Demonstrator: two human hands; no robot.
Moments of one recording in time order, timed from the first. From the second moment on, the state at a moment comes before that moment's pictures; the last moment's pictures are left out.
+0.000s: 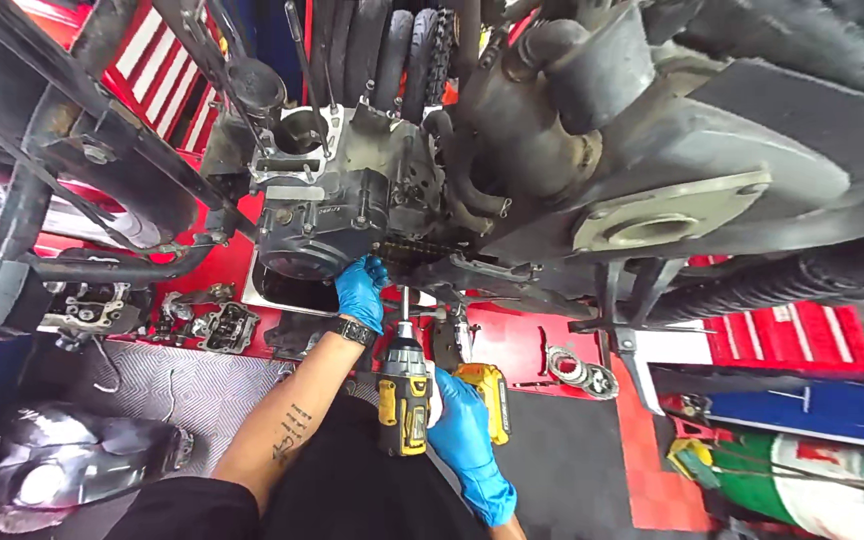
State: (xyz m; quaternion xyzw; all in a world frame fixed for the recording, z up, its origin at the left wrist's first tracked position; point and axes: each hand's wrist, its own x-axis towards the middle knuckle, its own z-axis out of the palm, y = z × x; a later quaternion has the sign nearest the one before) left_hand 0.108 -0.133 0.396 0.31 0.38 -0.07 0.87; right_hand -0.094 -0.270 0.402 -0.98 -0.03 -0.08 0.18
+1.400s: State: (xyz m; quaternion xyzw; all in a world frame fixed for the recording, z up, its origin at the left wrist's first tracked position) left_hand 0.101 -0.095 0.370 0.37 0.16 -0.26 0.88; right_hand -0.023 -0.240 0.389 -1.00 -0.02 -0.08 0.00
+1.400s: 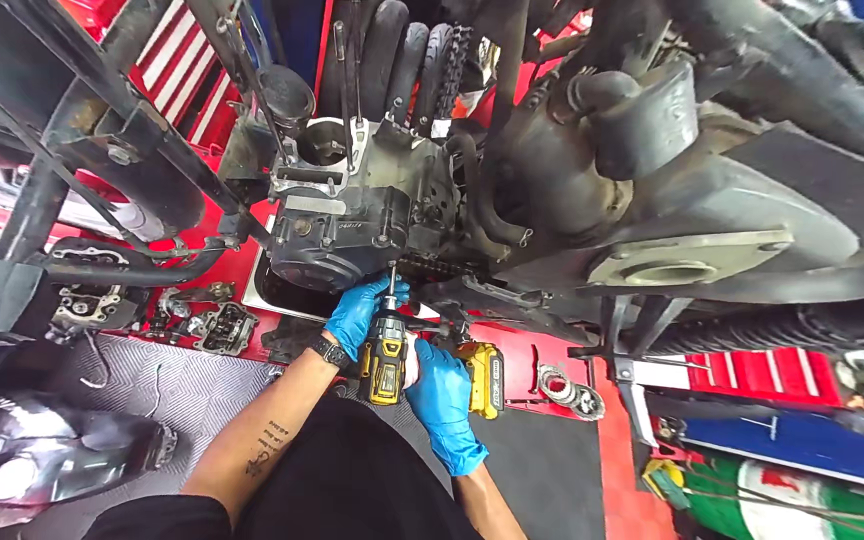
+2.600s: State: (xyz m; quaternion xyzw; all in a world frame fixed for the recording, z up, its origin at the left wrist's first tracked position) left_hand 0.103 -0.108 0.374 0.42 0.18 -0.24 0.86; right_hand -0.062 -0.252 0.394 -1.00 -0.03 -0.06 0.06
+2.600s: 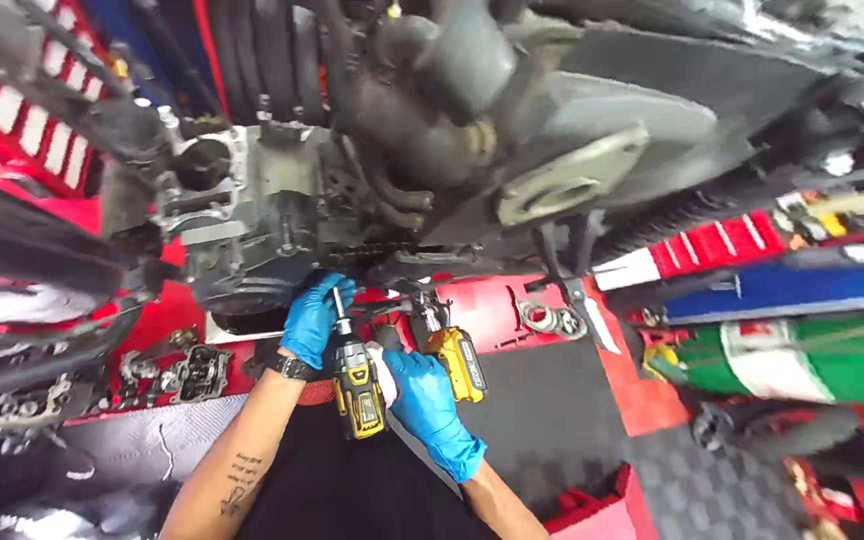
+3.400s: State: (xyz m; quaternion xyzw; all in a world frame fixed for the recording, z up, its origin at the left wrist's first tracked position) left_hand -0.008 -0.065 0.319 0.55 0.15 -0.38 0.73; right_hand -0.223 -0.469 0.286 -0.80 0.52 0.20 0.22
